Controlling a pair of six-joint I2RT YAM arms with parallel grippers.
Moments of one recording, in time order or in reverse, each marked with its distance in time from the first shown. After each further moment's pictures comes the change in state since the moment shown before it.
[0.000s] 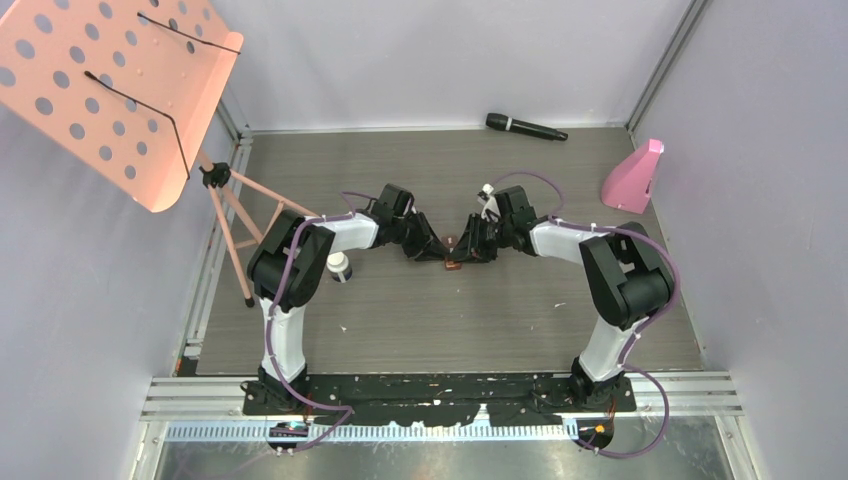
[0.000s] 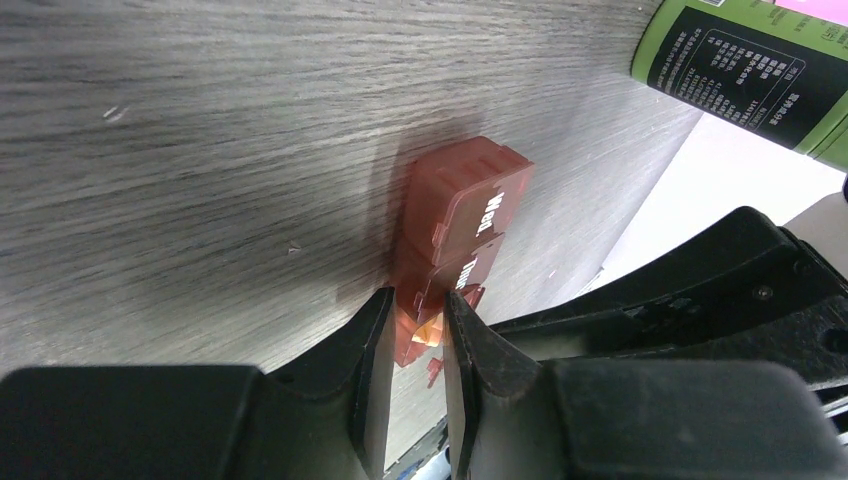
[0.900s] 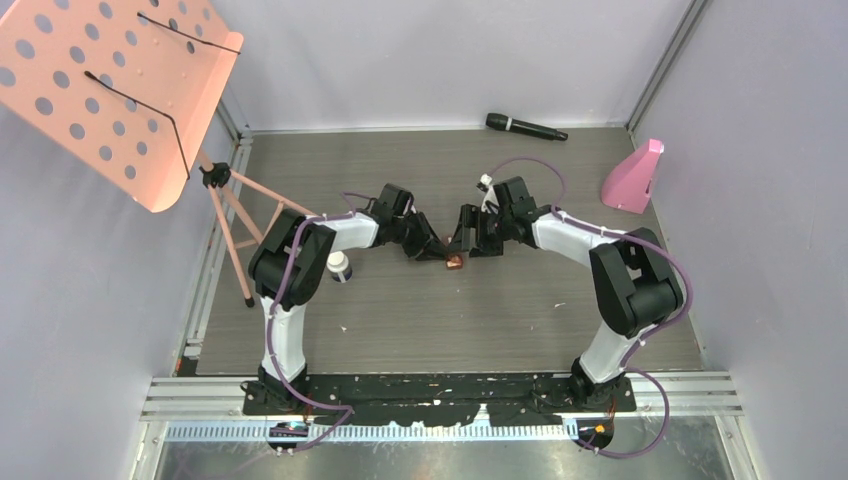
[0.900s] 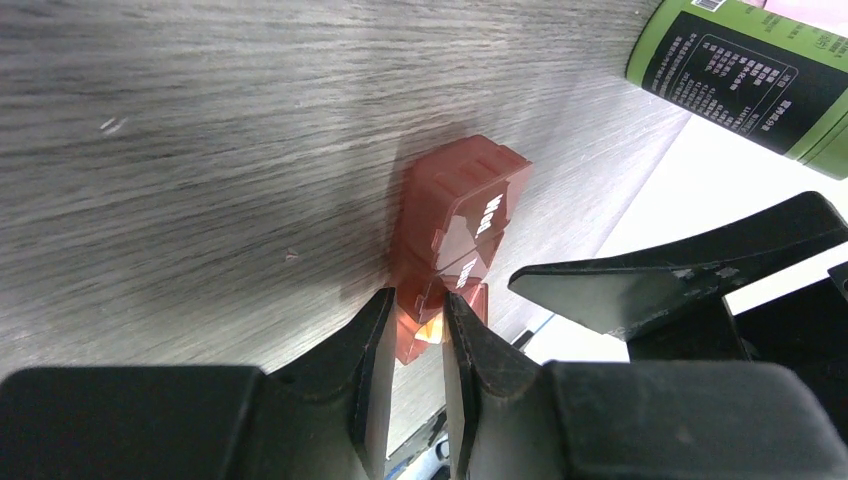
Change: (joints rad) left arm 0.007 0.011 0.005 0.005 0.019 -0.015; right arm 0.011 -0.044 0.088 -0.188 0.140 -0.139
